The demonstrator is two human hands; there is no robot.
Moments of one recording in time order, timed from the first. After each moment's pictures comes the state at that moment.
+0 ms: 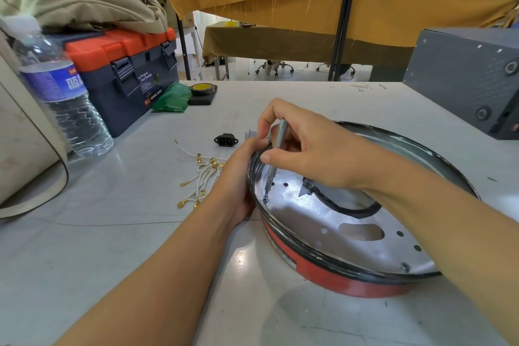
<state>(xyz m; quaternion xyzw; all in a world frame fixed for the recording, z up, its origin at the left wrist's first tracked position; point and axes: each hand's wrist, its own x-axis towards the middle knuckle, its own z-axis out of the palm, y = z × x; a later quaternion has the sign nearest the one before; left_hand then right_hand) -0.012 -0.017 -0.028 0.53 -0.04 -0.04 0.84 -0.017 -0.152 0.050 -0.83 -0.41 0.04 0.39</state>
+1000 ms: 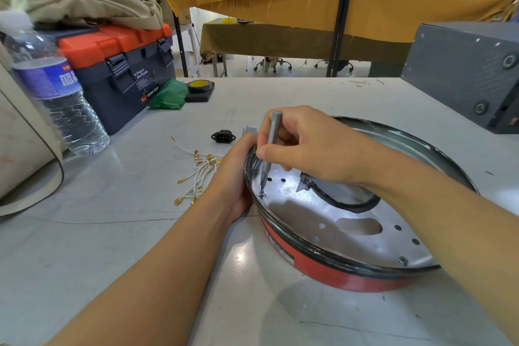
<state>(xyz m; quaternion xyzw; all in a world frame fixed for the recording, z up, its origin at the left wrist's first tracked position) -0.010 -0.014 -0.030 0.56 -0.02 -0.01 0.83 -0.018 -0.150 0.049 -0.83 -0.39 0.06 0.41</state>
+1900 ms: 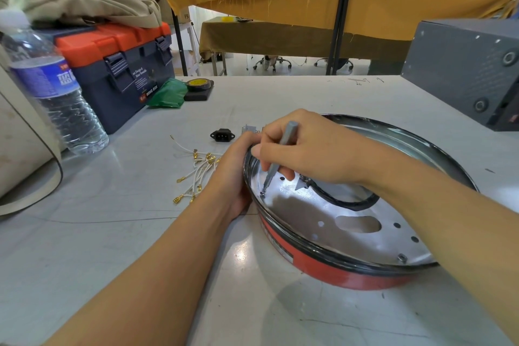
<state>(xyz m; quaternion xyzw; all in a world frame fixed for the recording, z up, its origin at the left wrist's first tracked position) -0.014 -0.016 -0.026 0.57 -0.03 0.00 0.82 -0.020 -0.150 0.048 -0.84 -0.37 0.07 0.39</state>
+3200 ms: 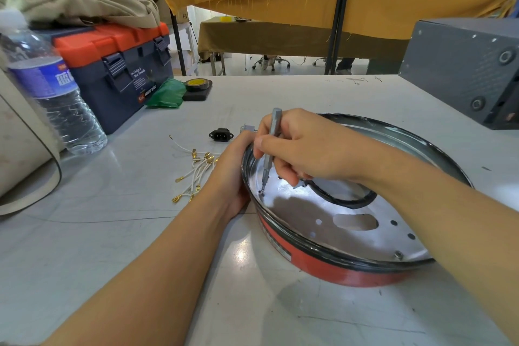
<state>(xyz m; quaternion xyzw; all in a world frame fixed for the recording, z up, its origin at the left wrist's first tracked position) -0.016 -0.017 -0.026 0.55 -0.01 -0.01 0.83 -0.021 -0.149 0.049 -0.84 -0.35 0.11 0.39</state>
